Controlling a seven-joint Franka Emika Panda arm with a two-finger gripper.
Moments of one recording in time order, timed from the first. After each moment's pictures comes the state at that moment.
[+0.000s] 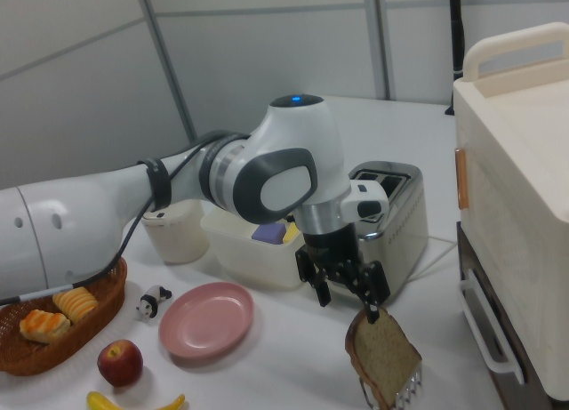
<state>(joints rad) -0.04 0.44 -0.22 -1.40 -0.04 1.79 -0.24</state>
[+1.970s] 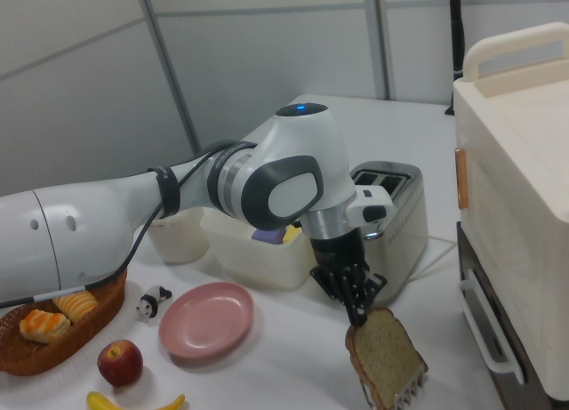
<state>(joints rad) -0.04 0.47 -0.22 -1.39 -0.06 1.83 -0.23</state>
